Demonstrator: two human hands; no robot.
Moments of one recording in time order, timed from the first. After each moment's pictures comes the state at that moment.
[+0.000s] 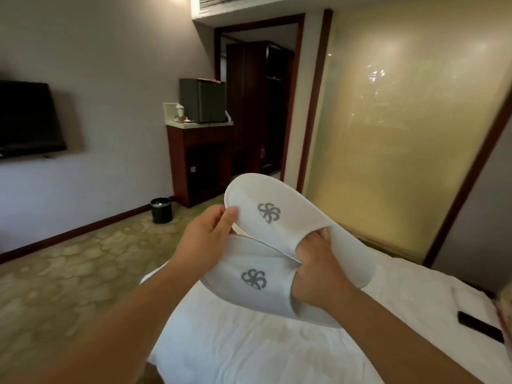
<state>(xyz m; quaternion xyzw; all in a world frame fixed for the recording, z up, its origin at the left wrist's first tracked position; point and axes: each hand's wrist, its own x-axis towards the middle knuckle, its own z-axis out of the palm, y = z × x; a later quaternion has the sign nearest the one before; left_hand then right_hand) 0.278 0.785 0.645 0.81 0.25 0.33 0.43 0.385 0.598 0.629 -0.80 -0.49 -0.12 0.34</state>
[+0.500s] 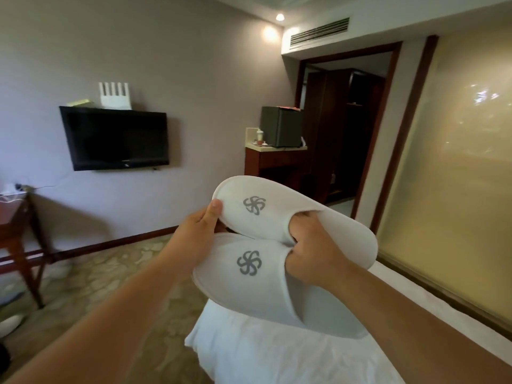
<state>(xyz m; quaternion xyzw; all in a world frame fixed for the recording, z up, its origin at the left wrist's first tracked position) 0.143 0.931 0.721 0.71 0.37 0.37 0.47 0.310 0.779 0.747 -0.63 -0.67 -0.06 0.38</state>
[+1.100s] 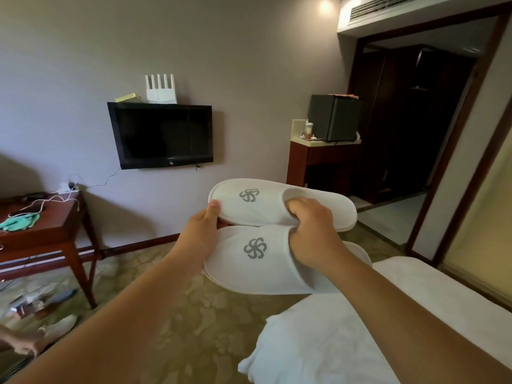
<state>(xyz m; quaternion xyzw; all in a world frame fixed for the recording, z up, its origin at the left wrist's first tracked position) 0.059 1.256 0.698 0.60 0.47 0.40 0.51 0.242 1.139 0.729 -0.69 -0.61 -0.07 0.38</state>
